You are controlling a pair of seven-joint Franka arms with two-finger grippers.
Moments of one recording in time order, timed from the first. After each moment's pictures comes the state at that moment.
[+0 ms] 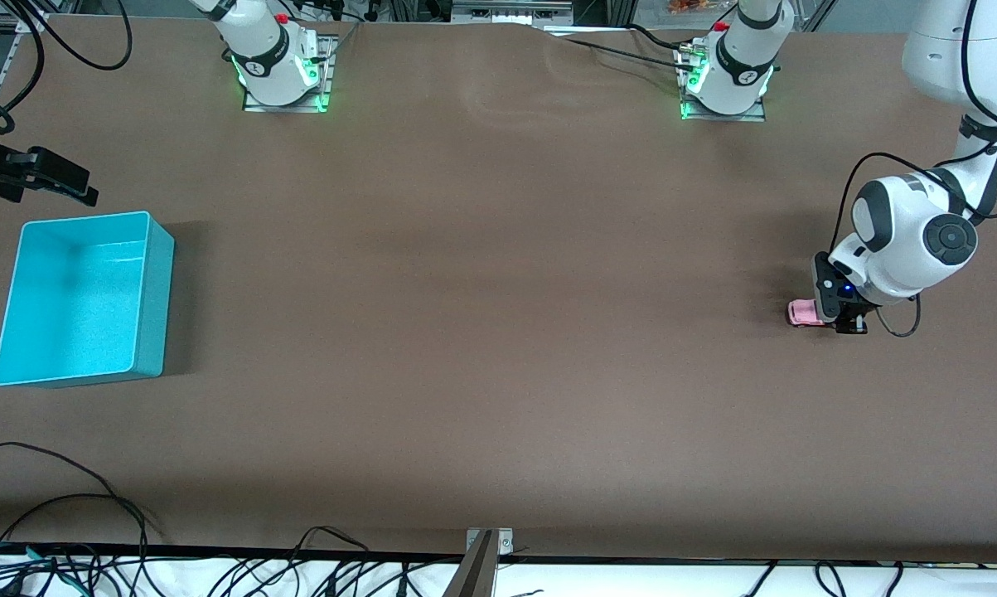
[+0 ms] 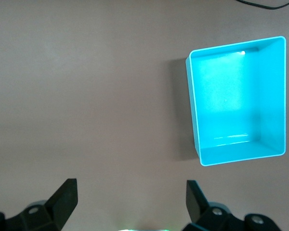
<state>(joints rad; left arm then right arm) 0.05 0.44 0.17 -2.16 0.06 2.61 1.72 0.02 0.10 -0.03 -1.42 0.01 1.45 0.03</state>
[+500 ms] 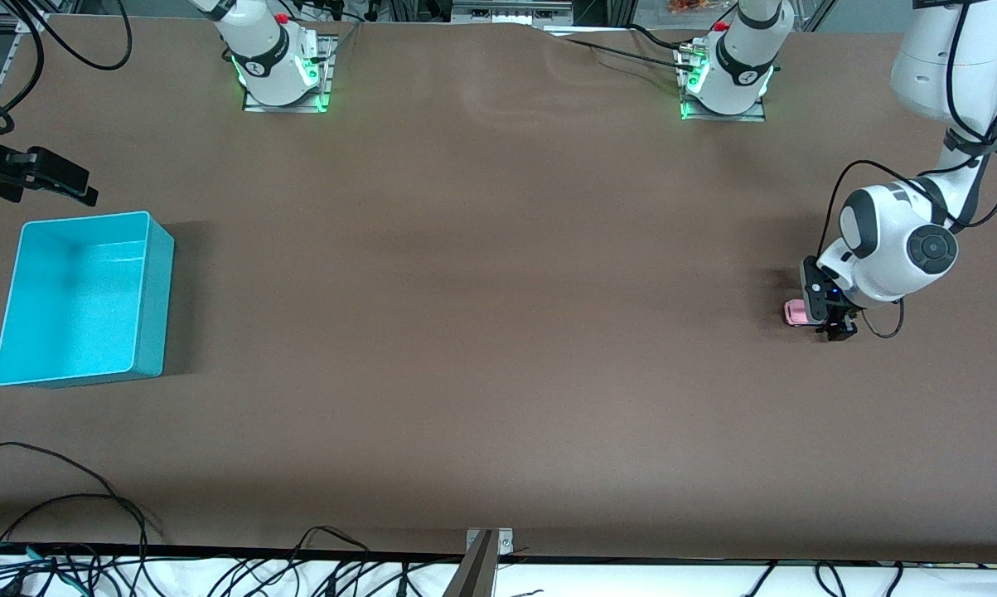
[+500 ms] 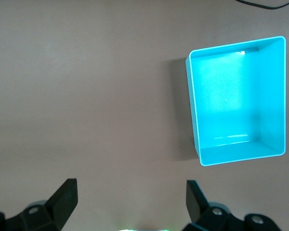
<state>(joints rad) 0.05 0.51 0.17 -2.15 0.03 2.63 1.72 0.02 0.10 -0.03 -1.42 0.01 1.45 0.03</state>
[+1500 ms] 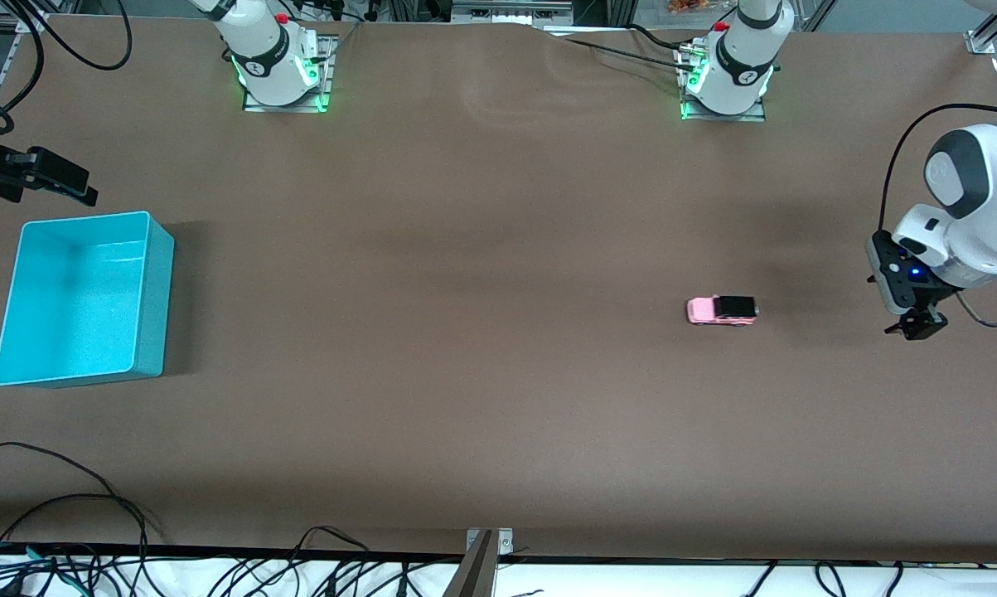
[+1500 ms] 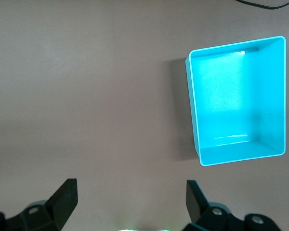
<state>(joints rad) 0.04 0.21 0.17 -2.02 0.02 2.32 1.67 0.02 0.10 -0.03 -1.42 0.01 1.45 0.03</state>
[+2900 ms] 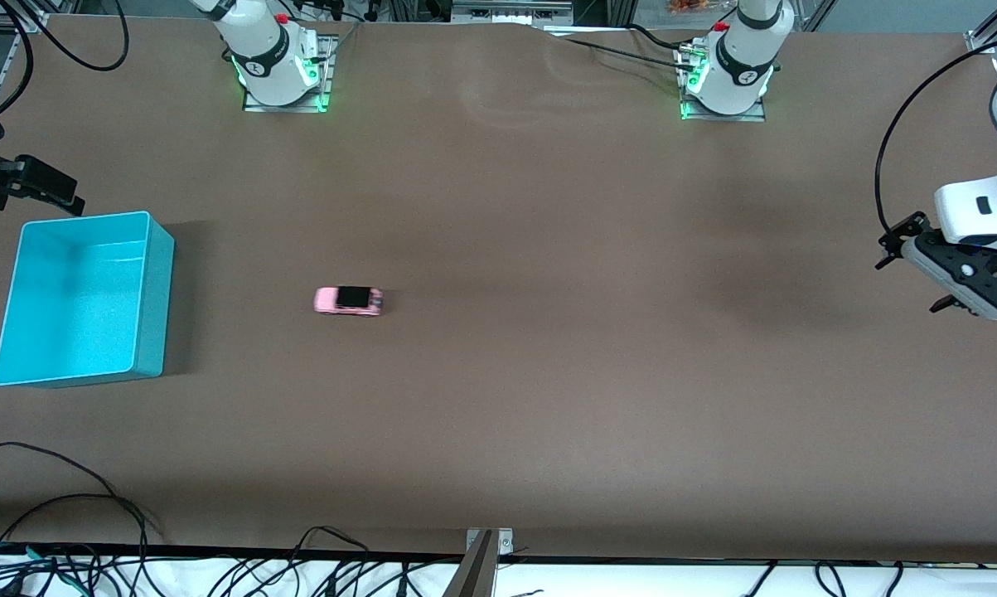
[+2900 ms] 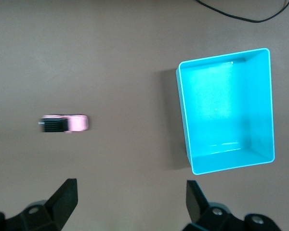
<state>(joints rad) 0.04 0.11 0.06 -1.74 0.02 1.89 0.86 0.01 0.10 -0.03 -1.42 -0.02 1.49 0.03</state>
